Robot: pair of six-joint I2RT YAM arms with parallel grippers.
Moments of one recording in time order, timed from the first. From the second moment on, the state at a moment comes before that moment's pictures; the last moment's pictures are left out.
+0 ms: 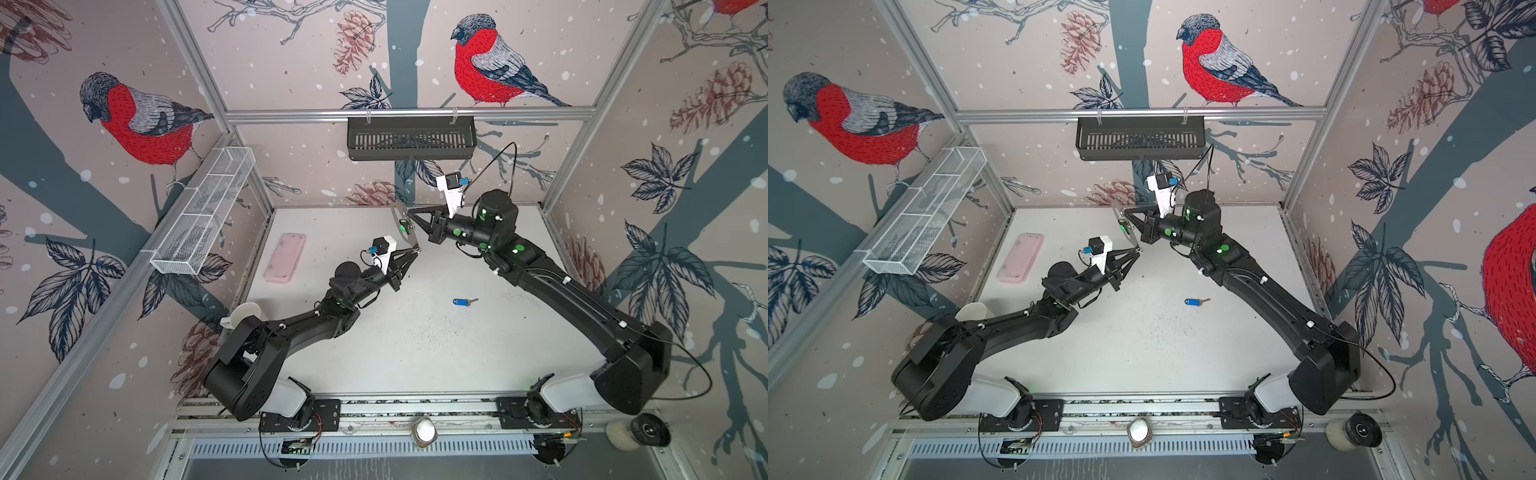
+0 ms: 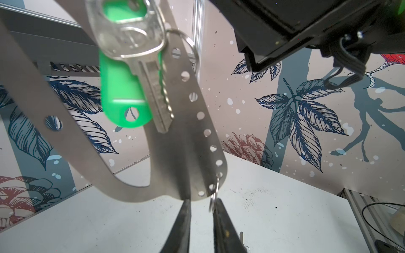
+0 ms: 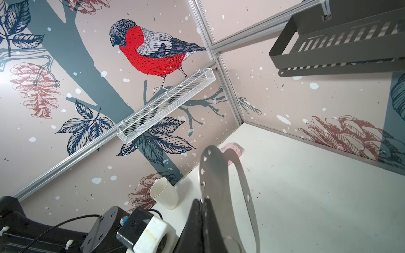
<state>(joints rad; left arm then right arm) -0.60 1.44 0.63 0.98 0.41 -0.13 0.63 1.44 1.37 0.03 -0.52 0.42</state>
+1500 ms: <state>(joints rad) -0.61 1.22 0.59 0.81 0.31 0.00 0.56 1.41 1.21 0.08 -0.39 0.49</state>
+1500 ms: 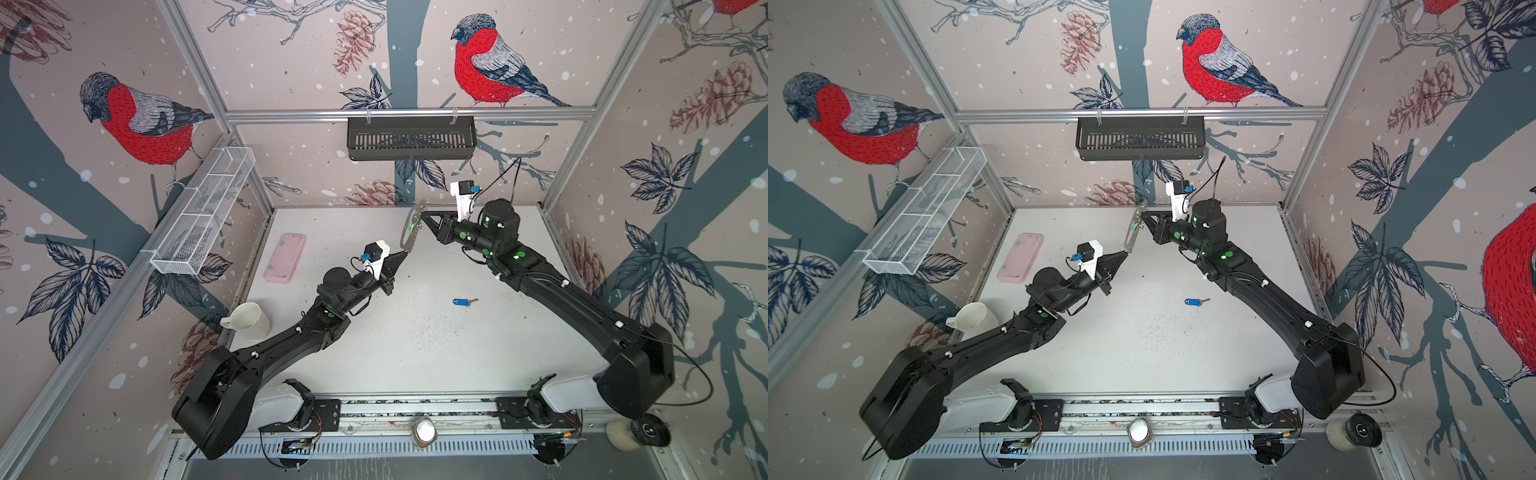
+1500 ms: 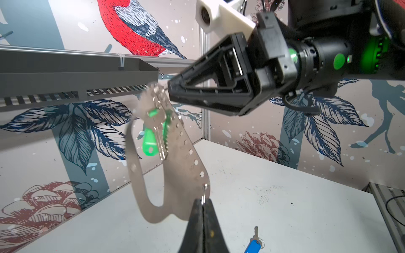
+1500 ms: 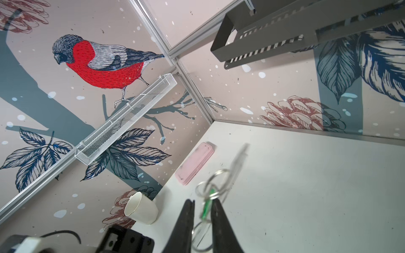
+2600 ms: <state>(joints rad) -0.58 1.23 0.94 0.15 0.45 0.27 0.59 1.17 1.02 -0.13 -0.37 -0.01</state>
